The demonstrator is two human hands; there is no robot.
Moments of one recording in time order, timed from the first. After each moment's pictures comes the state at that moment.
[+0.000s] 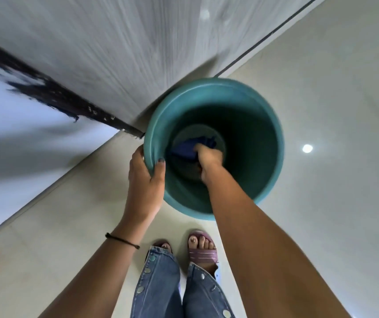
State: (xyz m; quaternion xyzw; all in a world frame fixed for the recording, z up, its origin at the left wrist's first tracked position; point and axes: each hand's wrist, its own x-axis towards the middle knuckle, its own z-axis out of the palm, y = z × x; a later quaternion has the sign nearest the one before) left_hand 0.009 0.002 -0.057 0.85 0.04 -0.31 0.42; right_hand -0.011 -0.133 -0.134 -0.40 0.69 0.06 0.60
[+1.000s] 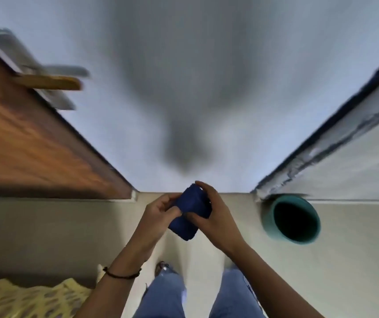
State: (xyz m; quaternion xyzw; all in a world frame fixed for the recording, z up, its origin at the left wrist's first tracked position) left_hand -0.178 0.472 0.606 0.70 0.22 -0.17 0.65; right_hand -0.163 0.320 0.579 -0.81 -0.02 0.18 0.56
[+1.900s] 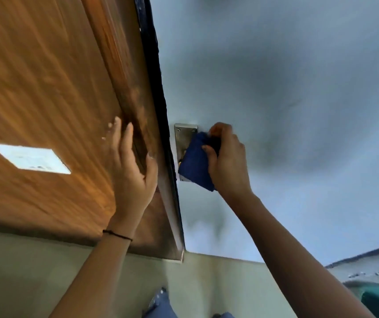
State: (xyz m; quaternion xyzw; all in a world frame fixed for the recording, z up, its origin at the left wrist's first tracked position) left_hand -0.030 0.829 0.698 0.84 0.02 0.48 0.25; right_hand 0.026 0.659 0.724 -0.85 -0.16 -0.14 0.48
